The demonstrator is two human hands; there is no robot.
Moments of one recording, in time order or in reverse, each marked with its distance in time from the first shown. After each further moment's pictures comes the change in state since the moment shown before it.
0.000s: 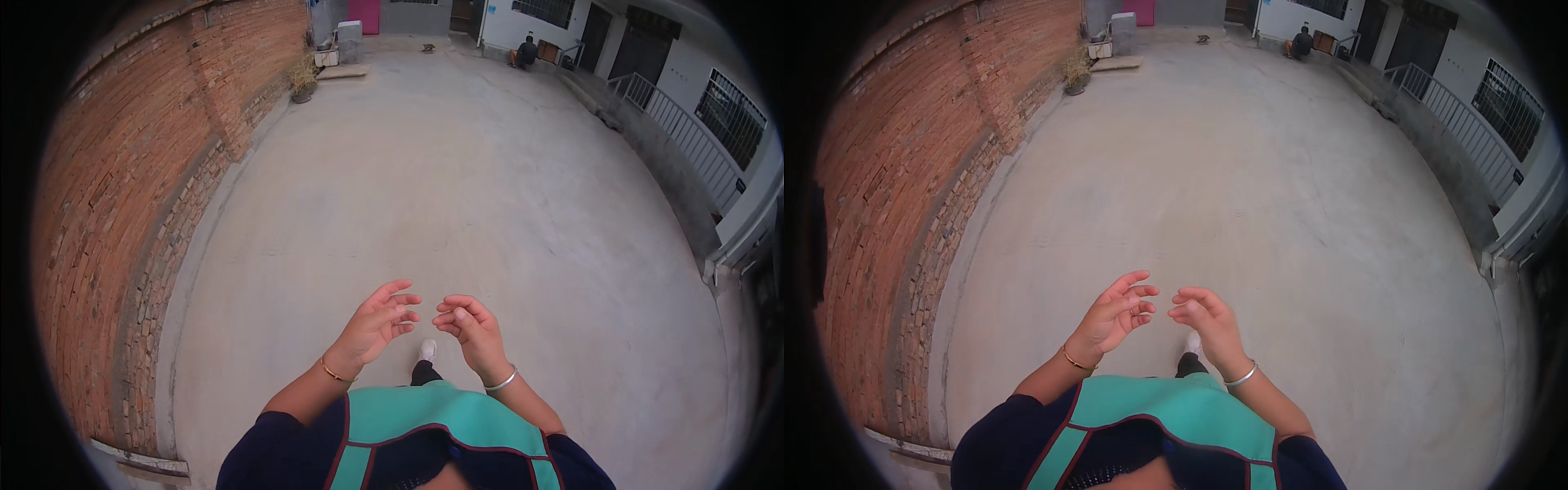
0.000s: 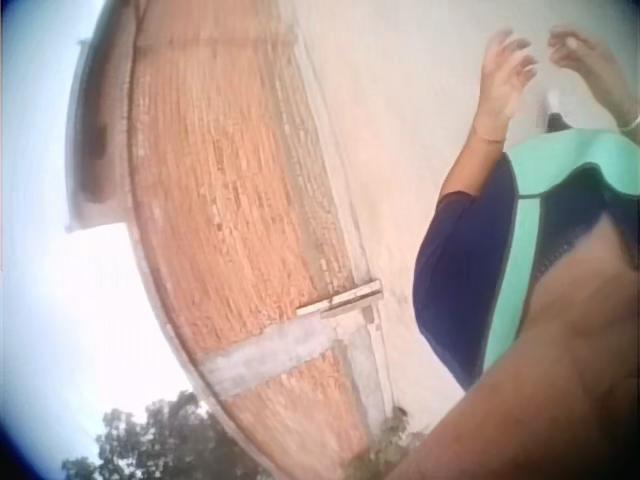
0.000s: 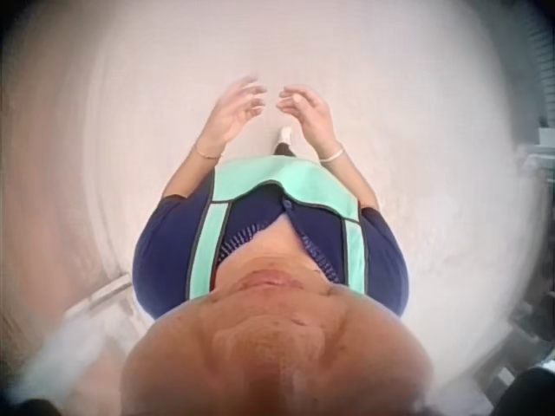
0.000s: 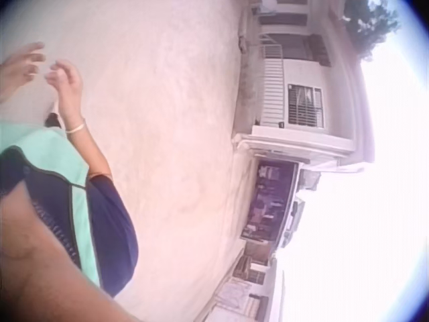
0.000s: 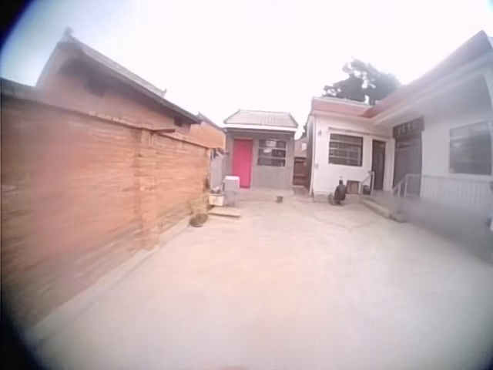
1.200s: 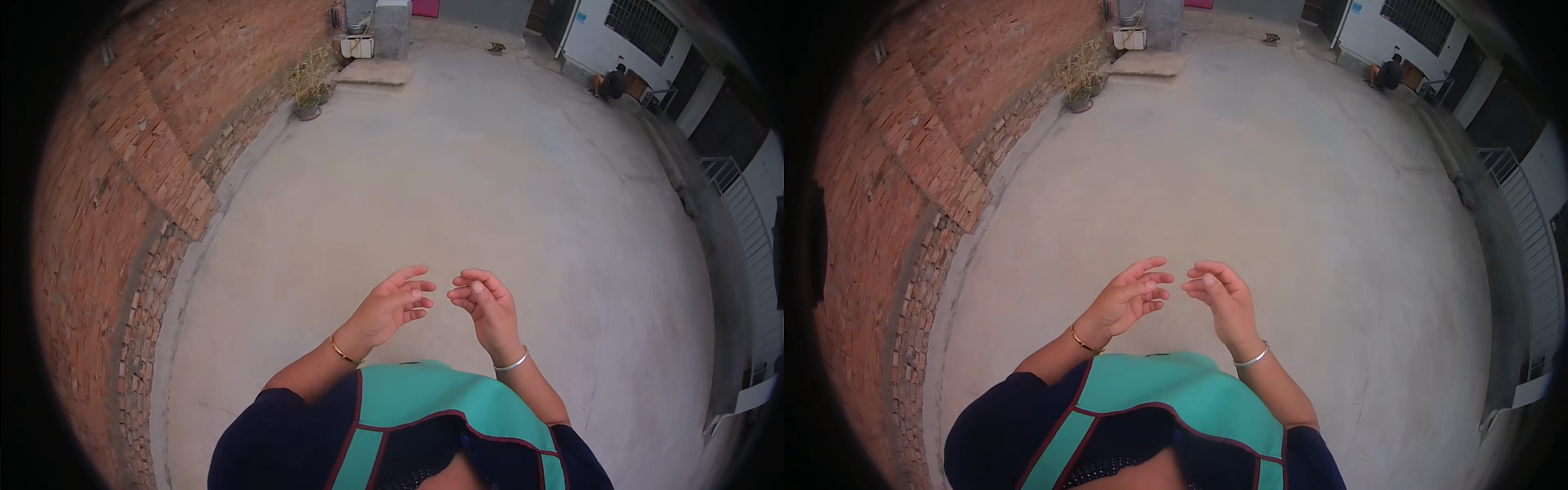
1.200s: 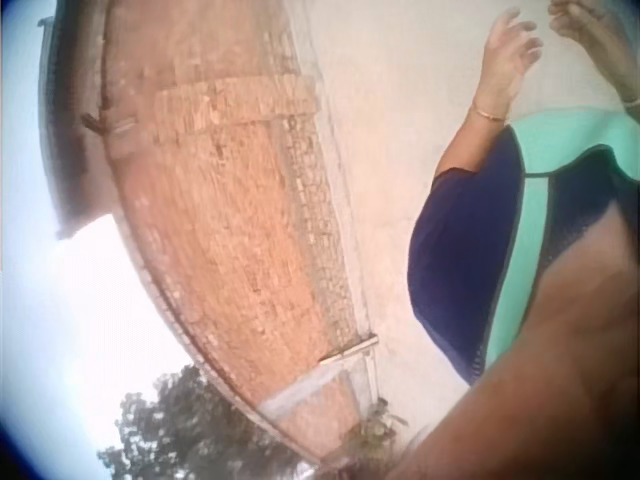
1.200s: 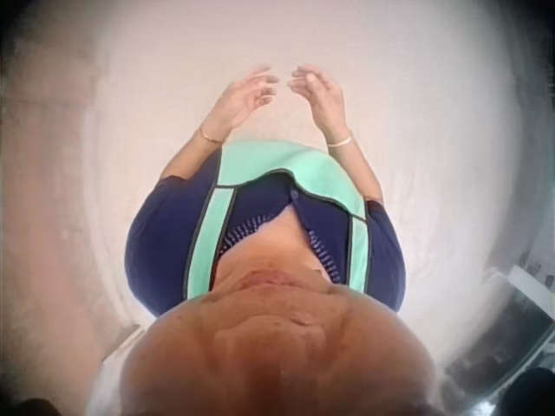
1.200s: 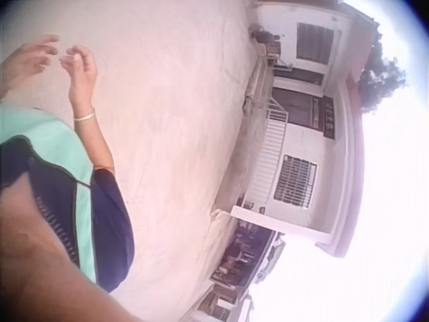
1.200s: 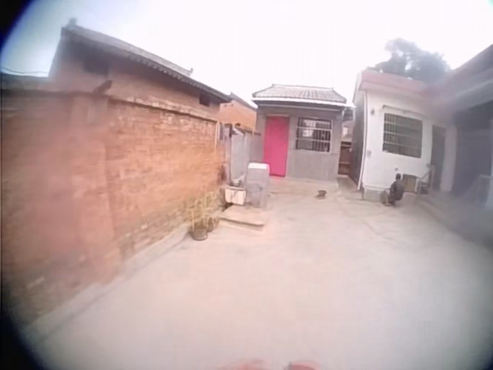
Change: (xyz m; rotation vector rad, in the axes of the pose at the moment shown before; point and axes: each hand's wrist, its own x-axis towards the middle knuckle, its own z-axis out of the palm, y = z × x) left_hand 1.315 0.569 -0.508 -0.020 0.170 0.005; right_hand 1.537 -0.082 -0.266 -0.020 -0.103 0.070
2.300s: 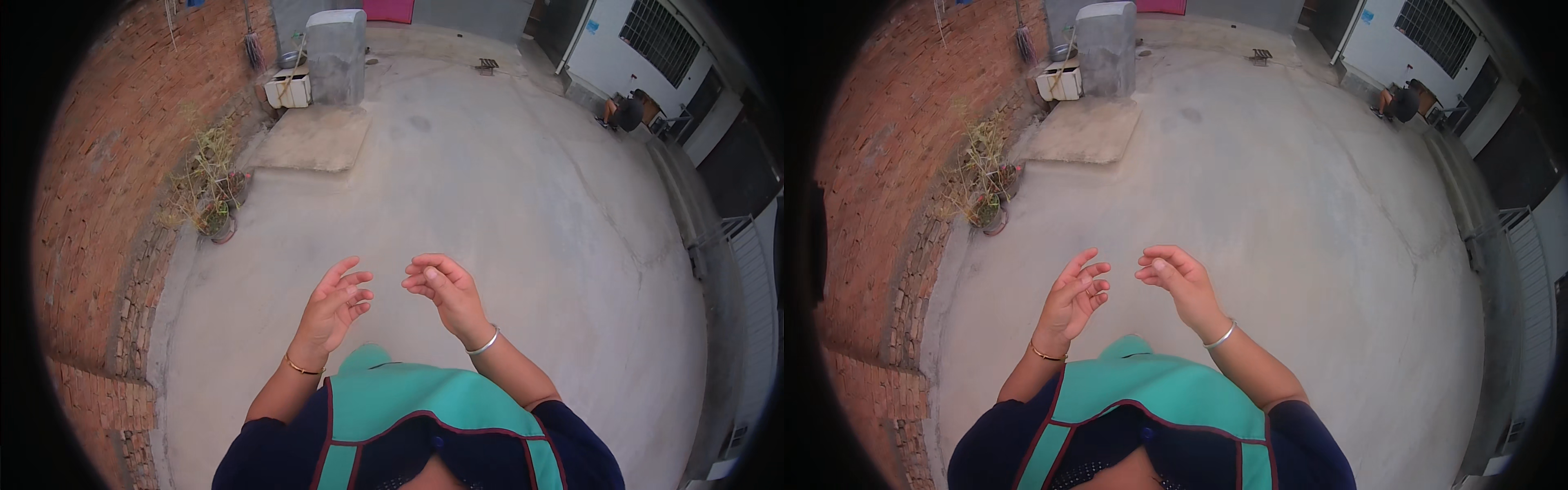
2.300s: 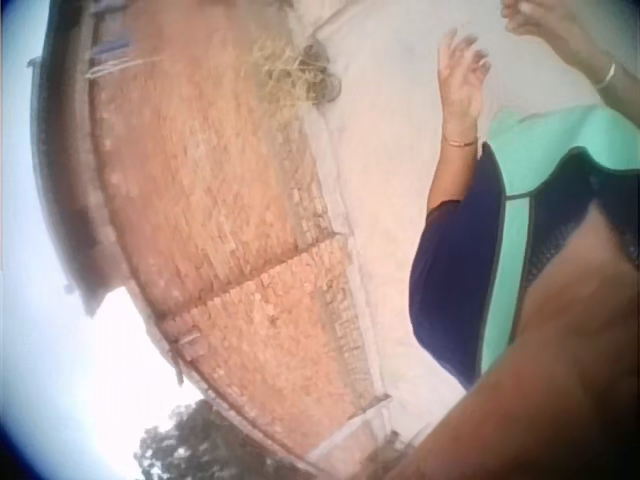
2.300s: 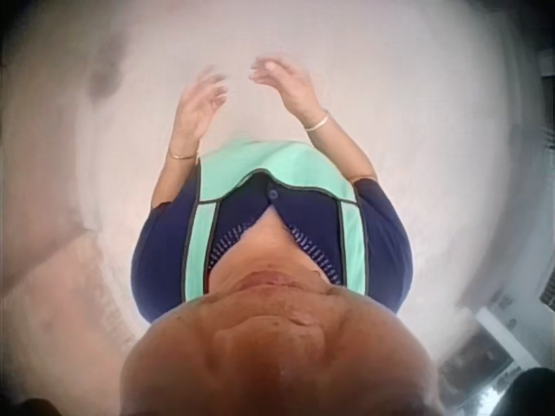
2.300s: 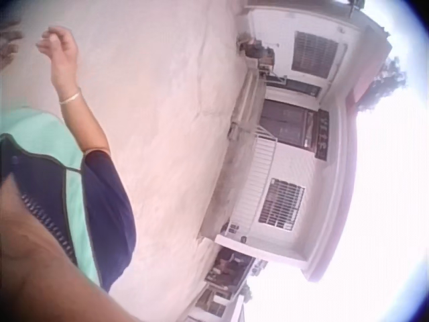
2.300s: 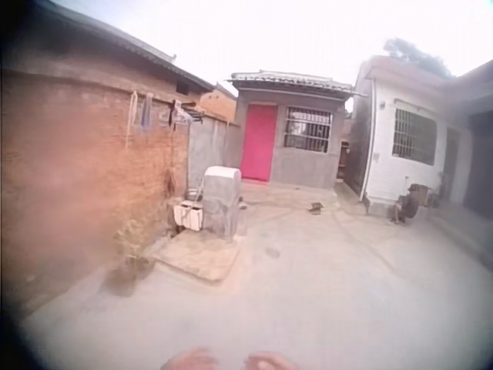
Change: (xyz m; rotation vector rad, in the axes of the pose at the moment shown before) left_hand 1.247 0.589 -0.308 -0.044 0.116 0.215; right_hand 1.404 -0.131 -0.326 -0.017 -0.144 0.014
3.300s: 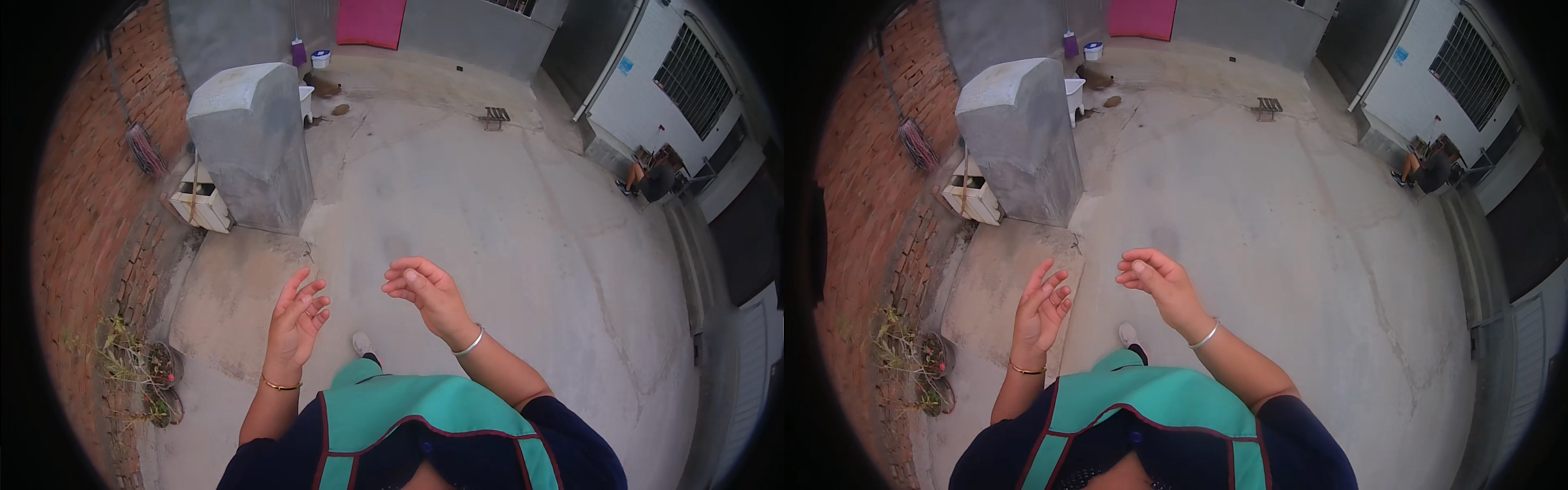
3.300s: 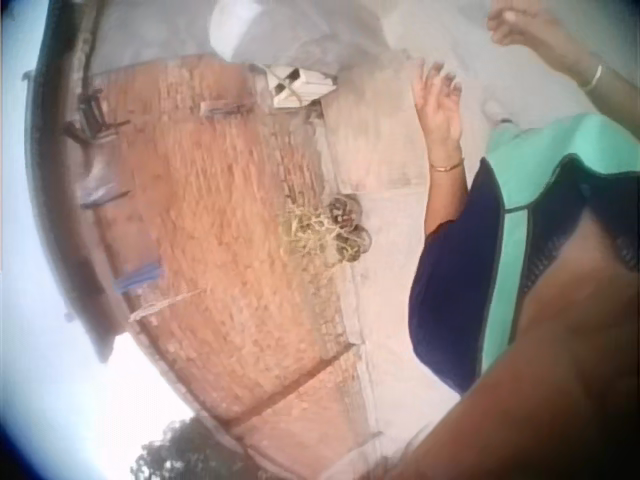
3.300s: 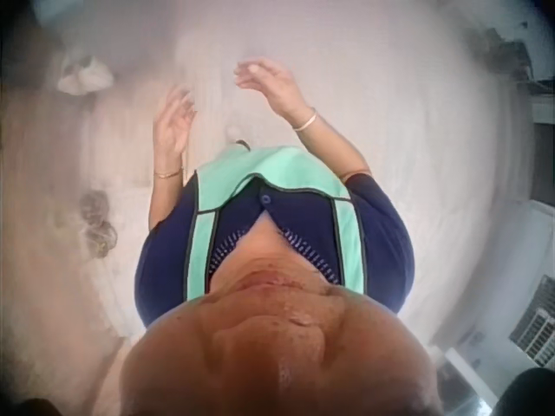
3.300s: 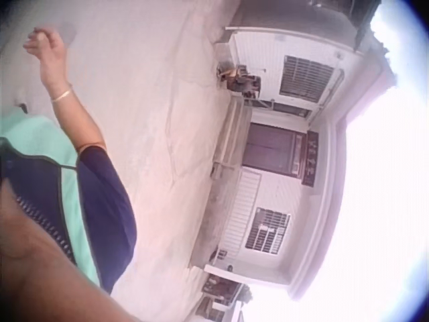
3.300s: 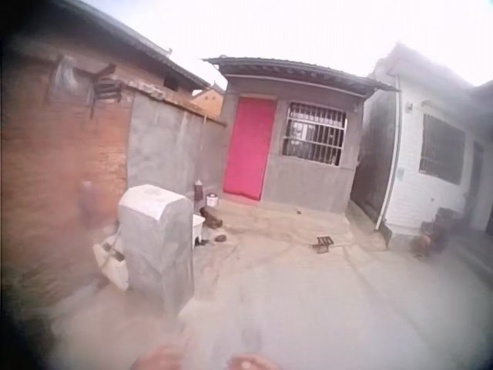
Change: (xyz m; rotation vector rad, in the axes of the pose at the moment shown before) left_hand 1.259 0.258 -0.118 -0.056 0.187 0.162; right_hand 1.208 -0.138 -0.504 -0.004 -0.093 0.044
